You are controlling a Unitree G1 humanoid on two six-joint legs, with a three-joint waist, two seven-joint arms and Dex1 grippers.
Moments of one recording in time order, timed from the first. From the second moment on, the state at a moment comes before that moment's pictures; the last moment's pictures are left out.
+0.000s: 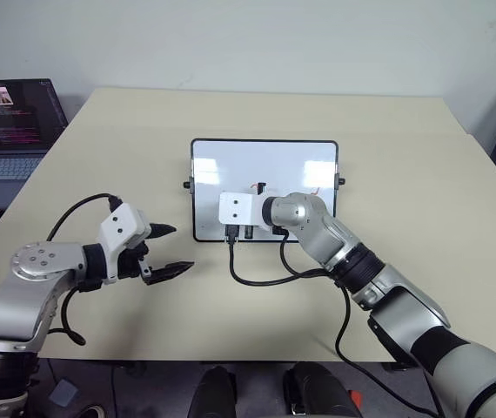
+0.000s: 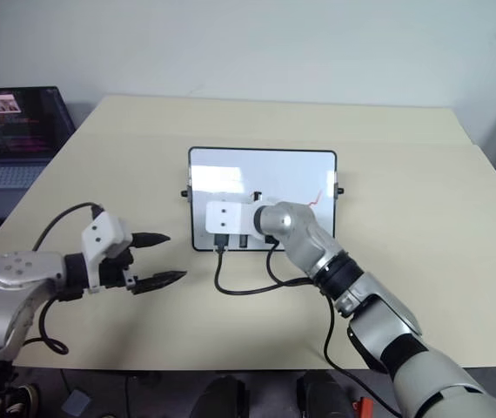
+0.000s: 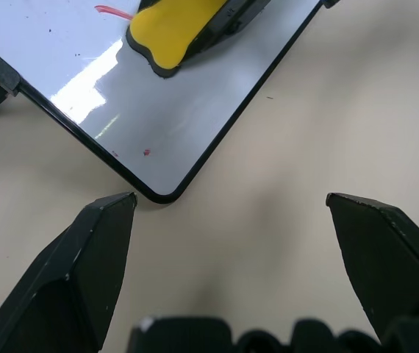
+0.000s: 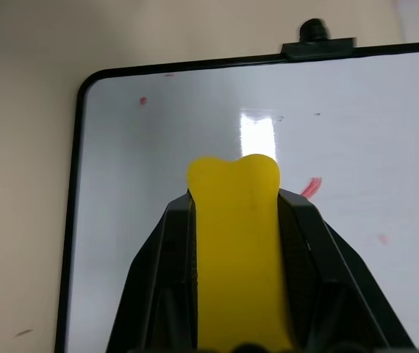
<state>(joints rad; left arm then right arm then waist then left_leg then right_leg) -0.14 0.91 0.14 -0.19 -0.37 0.43 -1.04 -0.97 -0.10 0.56 0.47 -0.41 0.18 0.59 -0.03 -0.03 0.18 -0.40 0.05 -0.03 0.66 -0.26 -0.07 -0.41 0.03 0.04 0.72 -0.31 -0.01</state>
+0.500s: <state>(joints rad) -0.15 0.91 0.12 -0.19 -0.37 0.43 -1.04 -0.95 -0.13 0.57 0.42 -0.41 0.22 0.66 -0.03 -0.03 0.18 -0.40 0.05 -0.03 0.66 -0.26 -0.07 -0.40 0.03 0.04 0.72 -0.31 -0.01</state>
